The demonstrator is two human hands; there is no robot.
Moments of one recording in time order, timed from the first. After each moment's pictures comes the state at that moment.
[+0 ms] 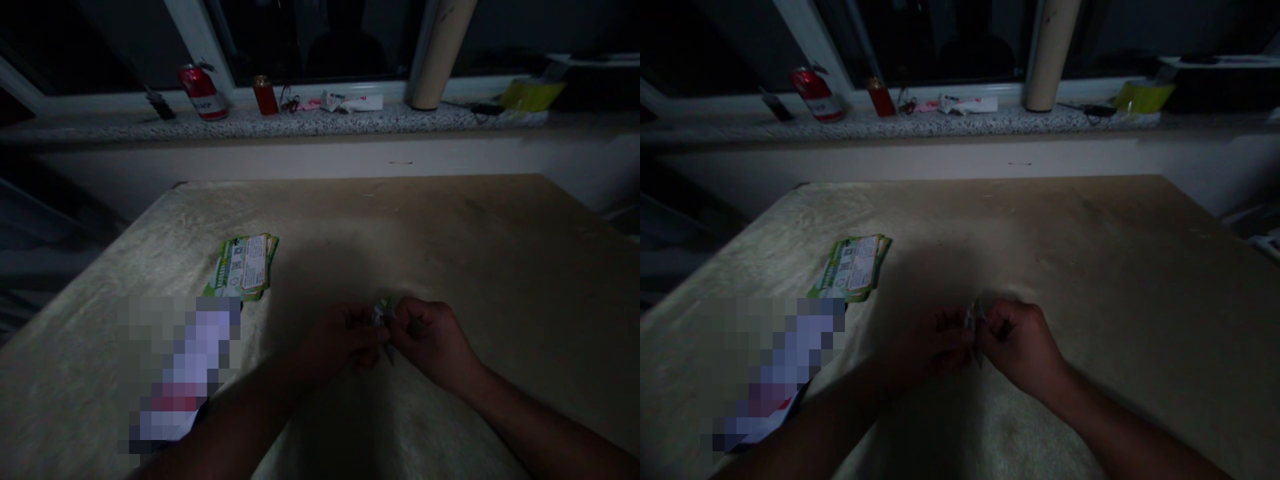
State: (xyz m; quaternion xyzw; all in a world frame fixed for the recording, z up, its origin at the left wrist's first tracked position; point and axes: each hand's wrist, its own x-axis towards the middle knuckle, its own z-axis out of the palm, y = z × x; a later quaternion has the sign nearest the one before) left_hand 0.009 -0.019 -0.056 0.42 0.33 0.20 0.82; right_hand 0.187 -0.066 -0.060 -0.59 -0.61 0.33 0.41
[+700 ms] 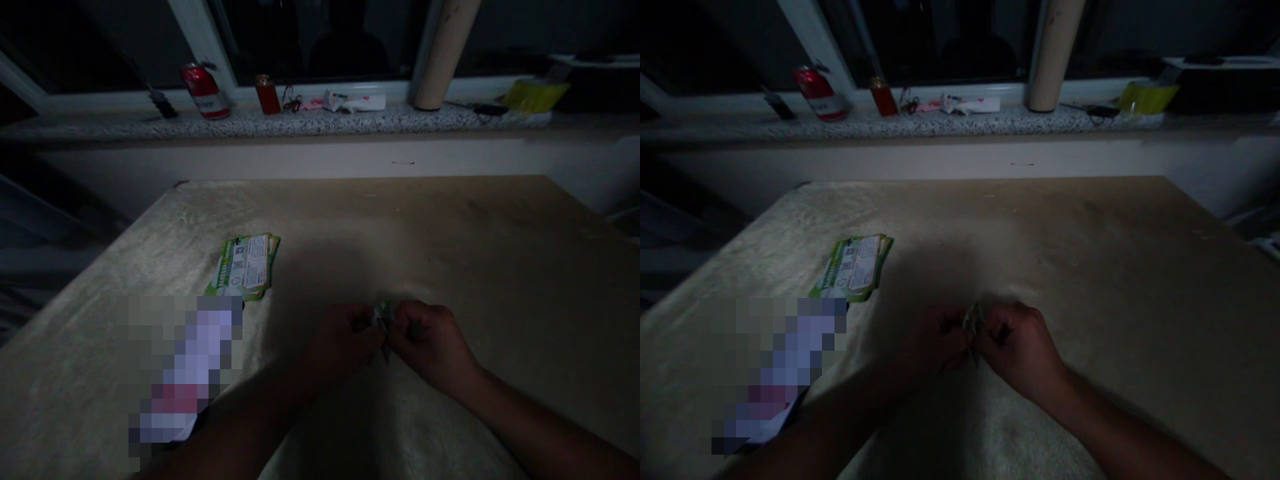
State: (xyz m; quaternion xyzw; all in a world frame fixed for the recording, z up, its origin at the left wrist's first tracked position) left_hand 0.015 -0.023 -0.053 0.52 0.44 0.22 0.70; right_hand 0.183 -0.065 -0.059 -0.58 -0.67 0.24 0.40
